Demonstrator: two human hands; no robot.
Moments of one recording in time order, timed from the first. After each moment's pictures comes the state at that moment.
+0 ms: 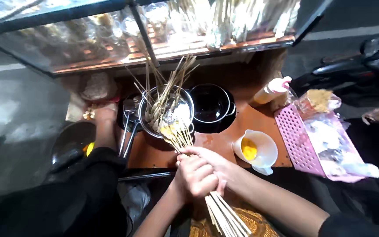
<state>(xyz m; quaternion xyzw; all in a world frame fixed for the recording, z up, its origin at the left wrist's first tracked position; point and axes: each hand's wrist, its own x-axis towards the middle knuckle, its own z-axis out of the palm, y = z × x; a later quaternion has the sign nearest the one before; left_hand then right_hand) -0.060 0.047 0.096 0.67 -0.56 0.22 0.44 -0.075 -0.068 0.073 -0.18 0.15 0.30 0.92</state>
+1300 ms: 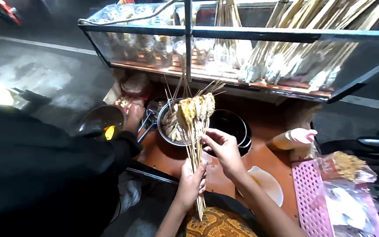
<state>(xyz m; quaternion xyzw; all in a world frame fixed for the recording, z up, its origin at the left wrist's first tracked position) -0.099 0.013 0.107 0.52 0.06 -0.20 0.83 -0.040 -0.120 0.125 -0.64 0.05 -0.02 0.76</state>
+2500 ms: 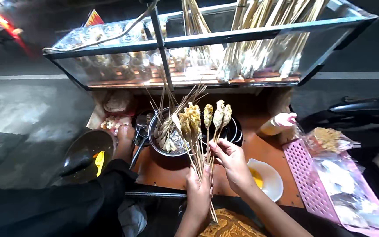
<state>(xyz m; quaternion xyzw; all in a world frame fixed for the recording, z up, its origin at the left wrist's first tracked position) -0.096 -0.001 0.090 0.63 0.01 -0.14 0.76 -0.069 -0.123 0.126 -0.60 0.16 -0.10 0.78</state>
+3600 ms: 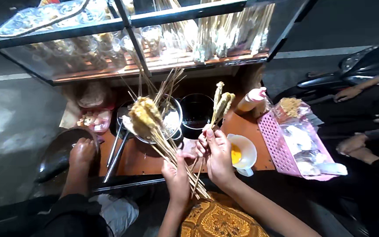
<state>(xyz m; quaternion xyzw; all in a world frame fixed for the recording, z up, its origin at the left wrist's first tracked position) -0.111 0.000 0.093 0.64 -0.03 0.04 0.77 -0.108 -0.099 0.127 -0.43 0.15 -0.22 0.86</state>
